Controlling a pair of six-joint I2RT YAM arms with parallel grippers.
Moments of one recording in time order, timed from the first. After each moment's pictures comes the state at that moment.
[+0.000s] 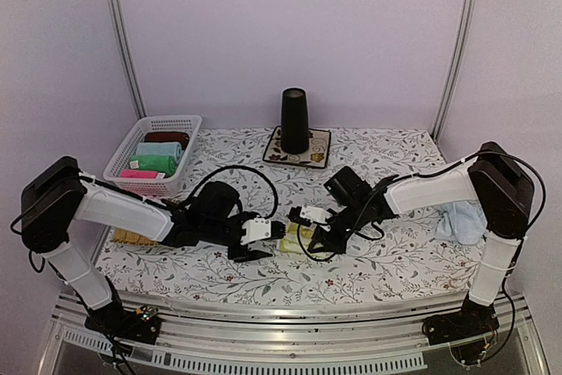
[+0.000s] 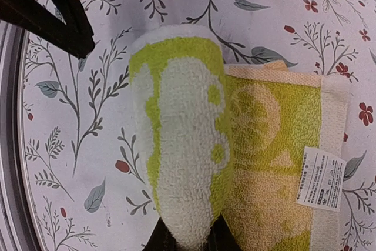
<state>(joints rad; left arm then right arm) -0.87 1.64 0.72 0.17 0.24 0.69 0.84 1.85 1.05 -0.25 -0.37 -0.40</state>
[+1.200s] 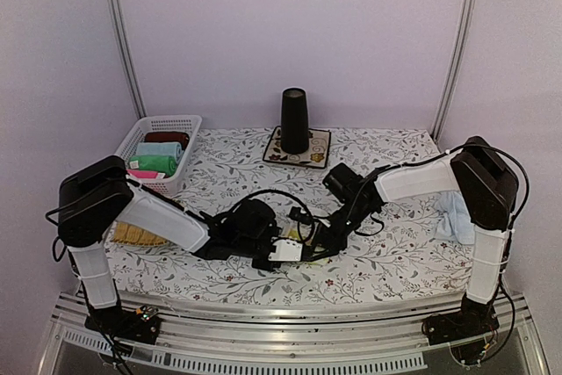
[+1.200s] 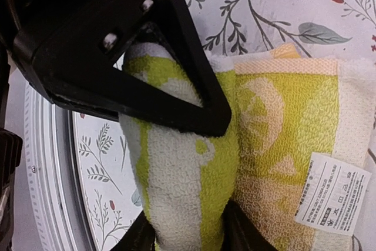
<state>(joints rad) -1.03 1.89 0.87 0.26 0.05 0.85 0.76 1.97 1.20 -0.49 -0.67 -0.37</state>
